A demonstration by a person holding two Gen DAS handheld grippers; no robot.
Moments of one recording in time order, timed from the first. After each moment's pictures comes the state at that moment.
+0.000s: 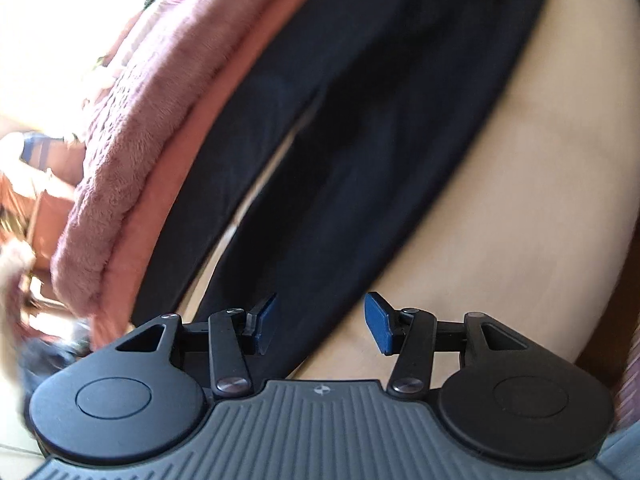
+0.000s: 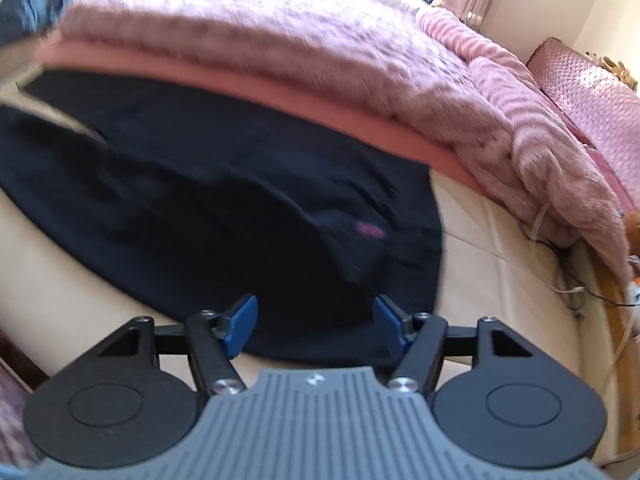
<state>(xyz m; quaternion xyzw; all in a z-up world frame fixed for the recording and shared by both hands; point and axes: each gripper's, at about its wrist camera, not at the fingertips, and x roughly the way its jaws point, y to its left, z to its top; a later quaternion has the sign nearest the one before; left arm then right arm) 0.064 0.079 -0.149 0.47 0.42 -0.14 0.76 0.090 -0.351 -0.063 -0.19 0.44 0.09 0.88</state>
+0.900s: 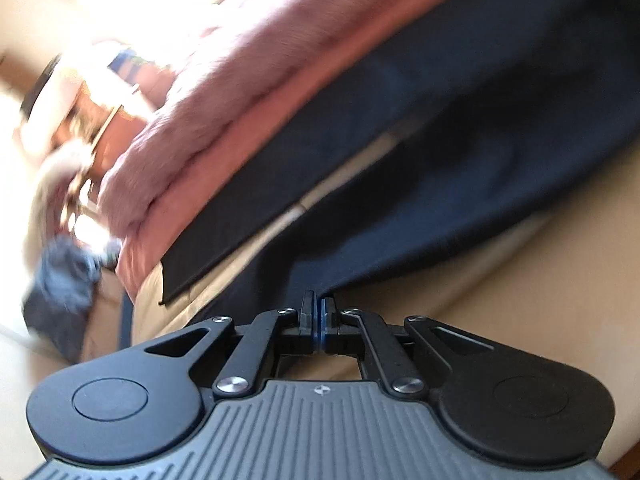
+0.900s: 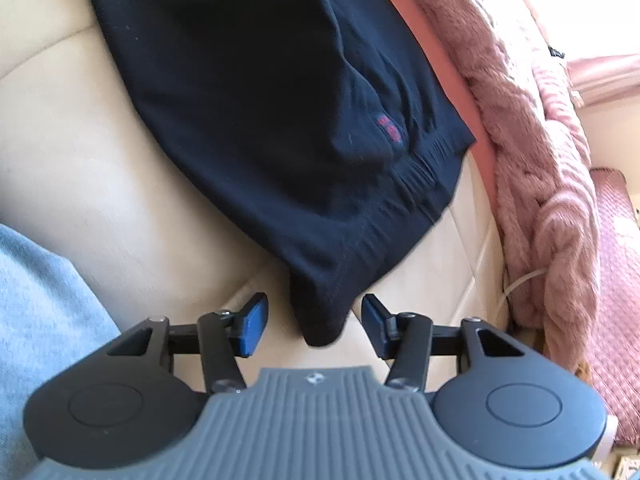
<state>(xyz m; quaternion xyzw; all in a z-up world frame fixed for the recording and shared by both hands) 0.099 0.090 -0.134 0.33 0.40 0.02 0.85 0.097 -0.382 -0.151 -0.49 0.46 0.17 0.73</state>
